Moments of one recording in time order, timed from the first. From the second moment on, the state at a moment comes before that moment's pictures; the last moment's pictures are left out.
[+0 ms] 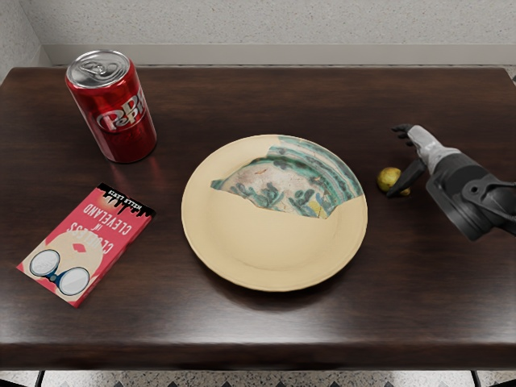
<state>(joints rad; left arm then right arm) -0.02 0.00 -0.20 0.00 0.09 -0.06 0.00 1.08 -0.60 -0.02 1.26 -0.69 -0.50 -0.38</state>
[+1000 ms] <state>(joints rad) -0.02 0.00 -0.20 0.00 0.09 -0.06 0.00 1.16 -0.56 -0.23 1.26 -0.70 -0.60 -0.45</state>
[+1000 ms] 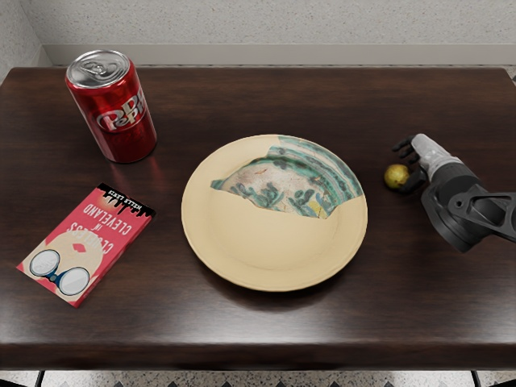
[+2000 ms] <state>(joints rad) -0.02 0.00 -0.20 0.00 0.09 -0.06 0.00 1.17 -0.52 -0.26 1.22 -0.69 -0.60 -0.46</state>
